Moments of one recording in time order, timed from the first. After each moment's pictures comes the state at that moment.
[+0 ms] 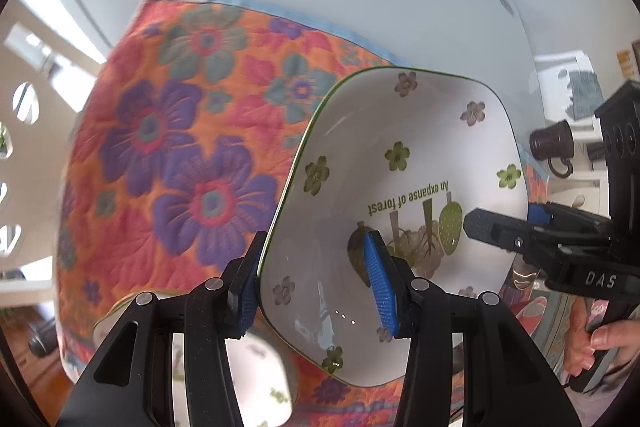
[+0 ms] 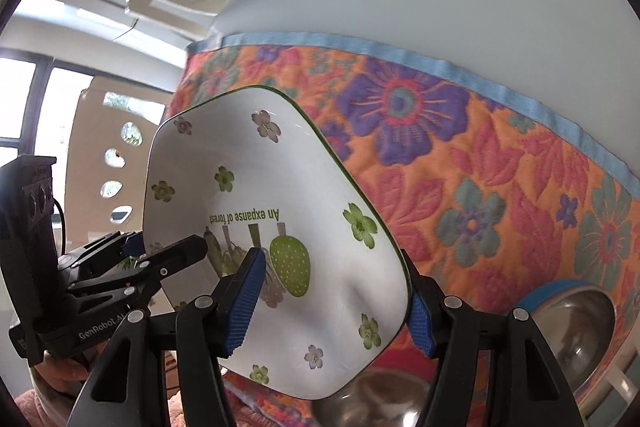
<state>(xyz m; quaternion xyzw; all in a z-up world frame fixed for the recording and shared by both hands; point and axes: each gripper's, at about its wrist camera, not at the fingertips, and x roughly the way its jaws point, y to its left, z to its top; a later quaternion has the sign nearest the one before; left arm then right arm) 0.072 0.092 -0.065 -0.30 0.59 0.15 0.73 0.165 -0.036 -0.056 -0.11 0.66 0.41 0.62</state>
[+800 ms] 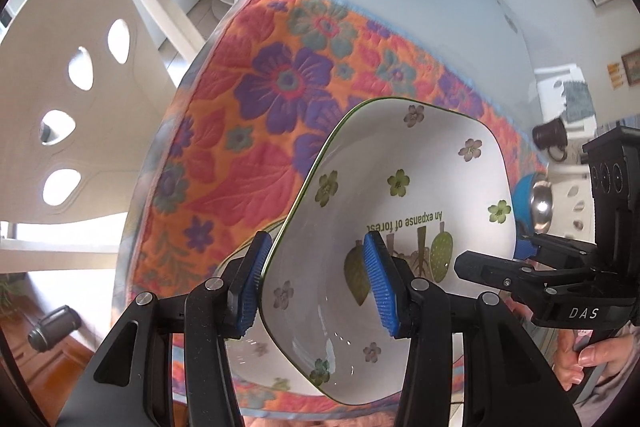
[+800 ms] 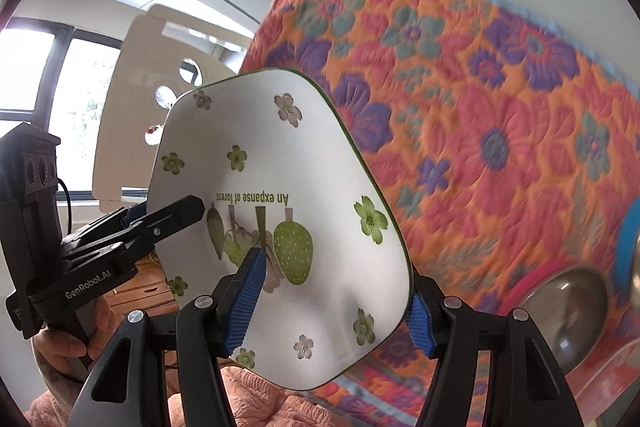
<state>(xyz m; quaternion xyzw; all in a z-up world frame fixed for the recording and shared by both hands) -0.065 0.160 -0.056 -0.31 0.57 0.14 0.74 0.021 0.011 -0.055 -0.11 0.69 0.41 0.59</state>
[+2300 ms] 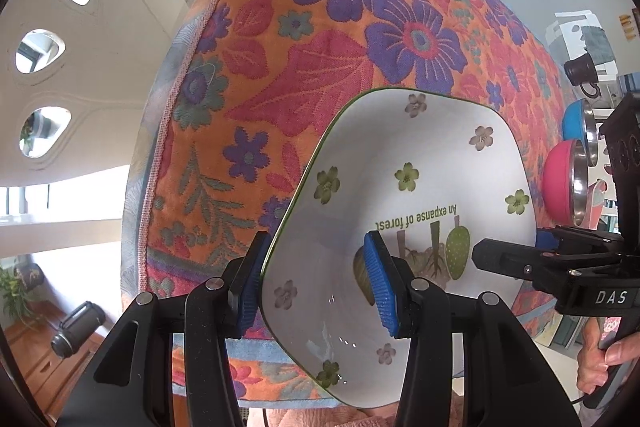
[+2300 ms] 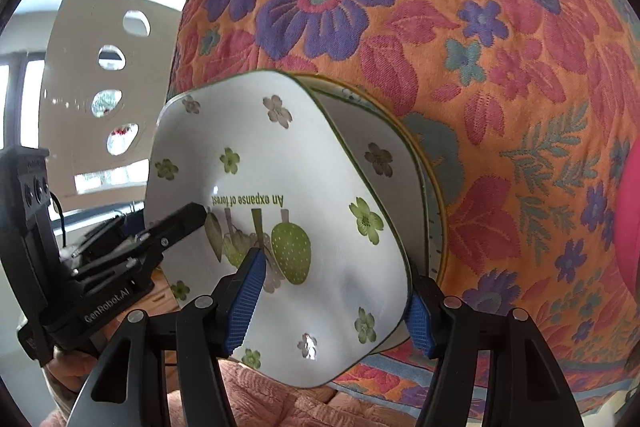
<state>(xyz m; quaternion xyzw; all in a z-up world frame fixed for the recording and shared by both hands) -0.120 0.164 -0.137 -0.27 0.64 0.12 0.71 -0.037 0.015 -0.131 -0.08 0.75 0.33 0.57</state>
